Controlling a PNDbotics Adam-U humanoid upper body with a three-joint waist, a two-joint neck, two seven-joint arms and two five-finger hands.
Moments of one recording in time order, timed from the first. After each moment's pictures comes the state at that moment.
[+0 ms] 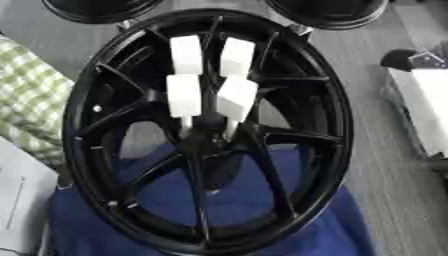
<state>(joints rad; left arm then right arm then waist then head) -0.46 0.58 0.07 -1.90 0.32 0.12 0.23 -0.83 -1.17 0.29 -1.79 0.08 -0.14 0.66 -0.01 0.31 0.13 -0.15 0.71</state>
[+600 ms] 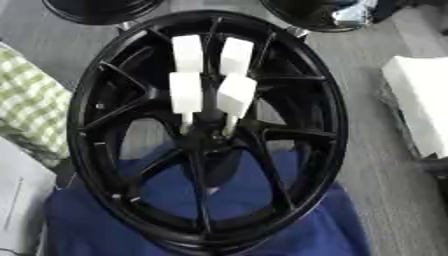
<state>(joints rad) -0.44 0.57 0.09 -1.88 0.33 0.13 0.26 -1.04 -0.91 0.43 -1.55 0.13 -0.02 0.73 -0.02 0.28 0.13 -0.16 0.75</state>
